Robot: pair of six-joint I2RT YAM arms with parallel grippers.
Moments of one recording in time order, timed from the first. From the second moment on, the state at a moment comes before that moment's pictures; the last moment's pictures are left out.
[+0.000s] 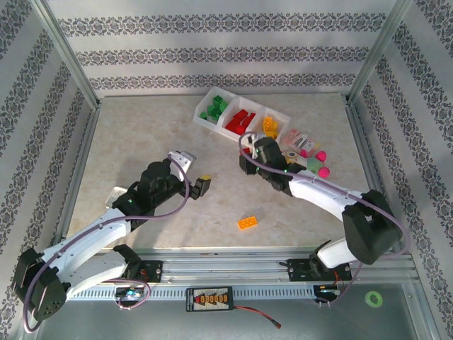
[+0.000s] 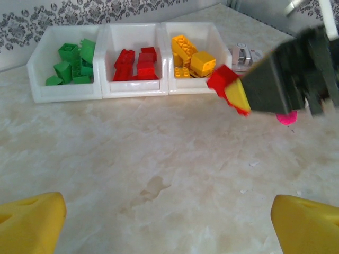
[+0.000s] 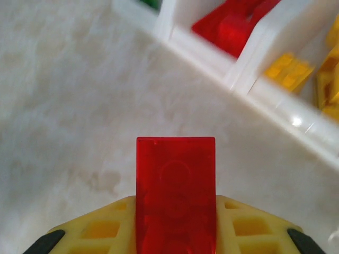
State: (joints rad) left arm -0.62 0.97 0.61 -0.03 -0.02 -0.03; right arm 0.54 1.48 0.91 -0.06 0.03 0.39
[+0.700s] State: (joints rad) left arm -0.63 1.17 0.58 0.20 0.01 -0.05; right arm 0.38 2.16 1.61 0.02 0.08 0.42
